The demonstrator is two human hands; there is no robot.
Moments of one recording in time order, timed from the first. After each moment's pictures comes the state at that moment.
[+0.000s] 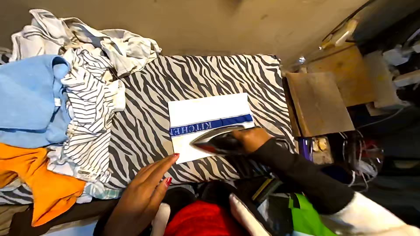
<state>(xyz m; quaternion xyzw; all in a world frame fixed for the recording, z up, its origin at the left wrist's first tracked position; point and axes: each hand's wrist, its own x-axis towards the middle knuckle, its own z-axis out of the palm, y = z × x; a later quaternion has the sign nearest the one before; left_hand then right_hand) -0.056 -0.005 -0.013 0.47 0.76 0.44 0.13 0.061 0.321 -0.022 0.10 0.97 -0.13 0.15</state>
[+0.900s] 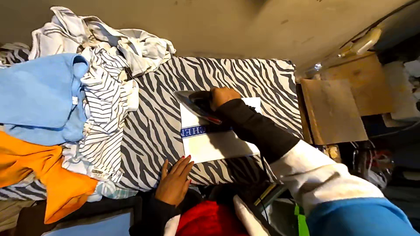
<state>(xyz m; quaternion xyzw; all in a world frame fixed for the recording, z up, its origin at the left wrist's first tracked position) -0.032 0.008 -0.103 0.45 0.83 0.23 0.24 -0.125 0.291 -0.002 0.27 0.93 -0.11 0.21</state>
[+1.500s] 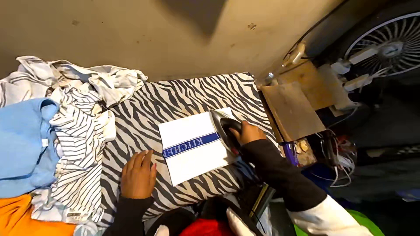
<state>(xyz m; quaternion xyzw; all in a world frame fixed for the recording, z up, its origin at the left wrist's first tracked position) -0.120 0.037 -0.082 0.39 0.89 0.23 0.04 0.025 0.354 -0.001 0.49 0.84 -0.16 0.19</state>
